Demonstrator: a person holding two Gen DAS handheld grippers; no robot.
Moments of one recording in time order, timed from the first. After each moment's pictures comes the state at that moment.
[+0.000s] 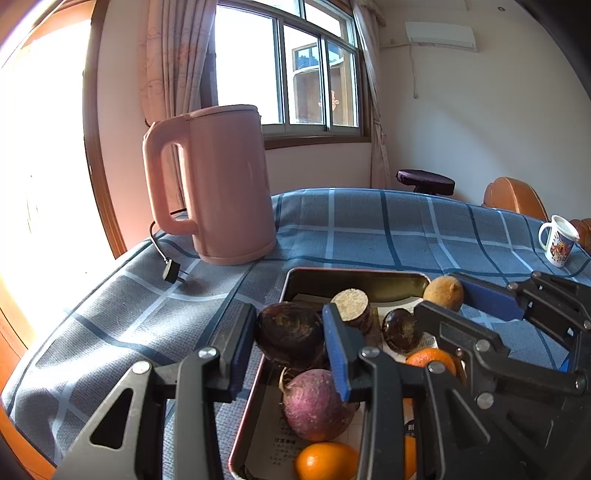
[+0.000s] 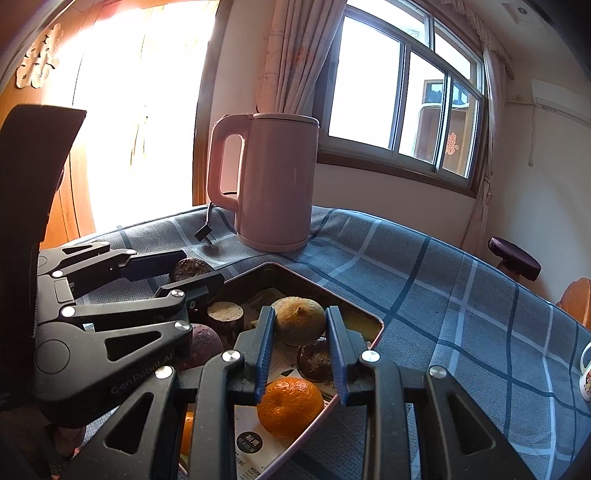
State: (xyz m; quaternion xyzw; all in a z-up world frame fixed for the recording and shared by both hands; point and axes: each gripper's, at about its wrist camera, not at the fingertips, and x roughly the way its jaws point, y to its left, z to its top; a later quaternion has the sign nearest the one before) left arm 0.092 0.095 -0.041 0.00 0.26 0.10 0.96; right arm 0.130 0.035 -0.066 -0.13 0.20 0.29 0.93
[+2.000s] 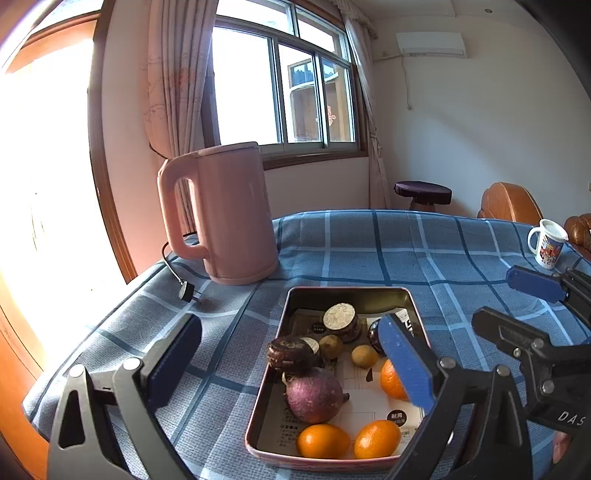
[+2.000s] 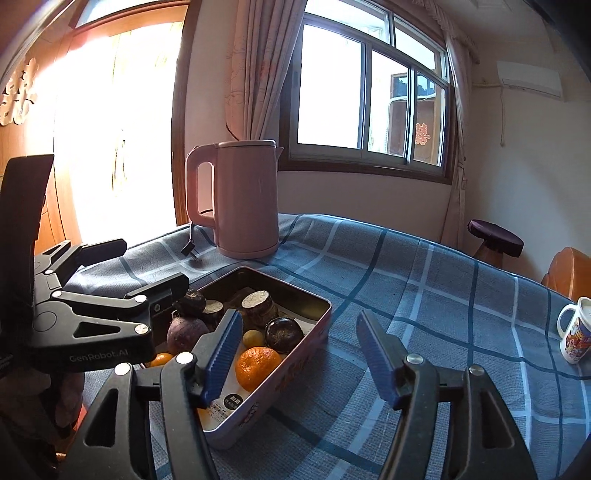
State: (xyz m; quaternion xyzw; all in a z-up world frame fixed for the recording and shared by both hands) left arm 0.058 0.085 -0.007 0.02 0.23 0.10 0.97; right arm 0.097 -0.026 -0.036 -0.08 0.19 0.25 0.94
